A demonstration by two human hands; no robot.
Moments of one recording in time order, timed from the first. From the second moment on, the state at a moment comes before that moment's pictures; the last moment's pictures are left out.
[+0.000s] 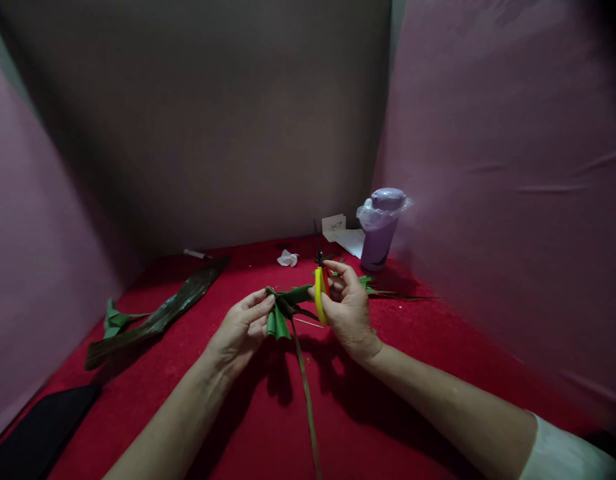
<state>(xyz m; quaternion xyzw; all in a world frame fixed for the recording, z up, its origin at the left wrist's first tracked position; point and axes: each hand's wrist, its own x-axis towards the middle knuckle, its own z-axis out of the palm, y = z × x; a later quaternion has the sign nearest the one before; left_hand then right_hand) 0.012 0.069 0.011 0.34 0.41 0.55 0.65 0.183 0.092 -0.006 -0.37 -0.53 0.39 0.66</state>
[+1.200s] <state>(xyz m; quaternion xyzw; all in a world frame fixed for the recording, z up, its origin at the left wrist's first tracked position) -0.061 0.055 0.033 0.38 0.44 0.59 0.55 0.198 0.069 -0.016 -0.22 -0.55 0.73 0.35</state>
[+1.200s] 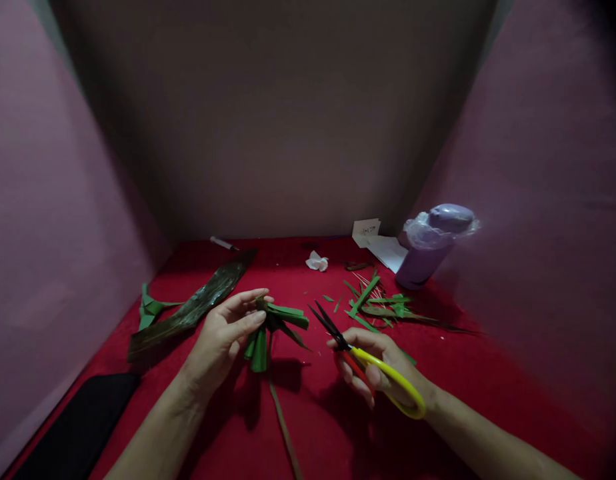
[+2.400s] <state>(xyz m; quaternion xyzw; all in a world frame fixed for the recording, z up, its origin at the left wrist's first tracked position) -0.066 0.052 0.046 0.34 0.44 0.61 0.56 0.211 0.069 -0.032 -0.20 -0.53 0.78 0.27</state>
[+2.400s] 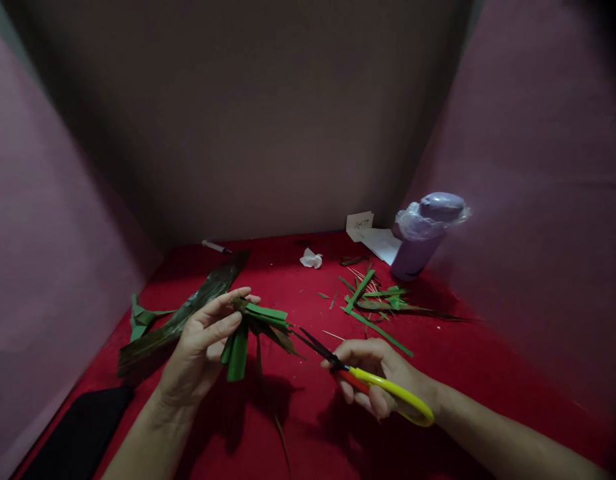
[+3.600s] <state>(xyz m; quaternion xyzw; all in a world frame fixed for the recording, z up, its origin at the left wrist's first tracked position) -0.055 0.048 0.047 0.36 0.48 0.54 0.58 0.208 0.069 -0.024 -0.16 -0.55 0.79 0.22</state>
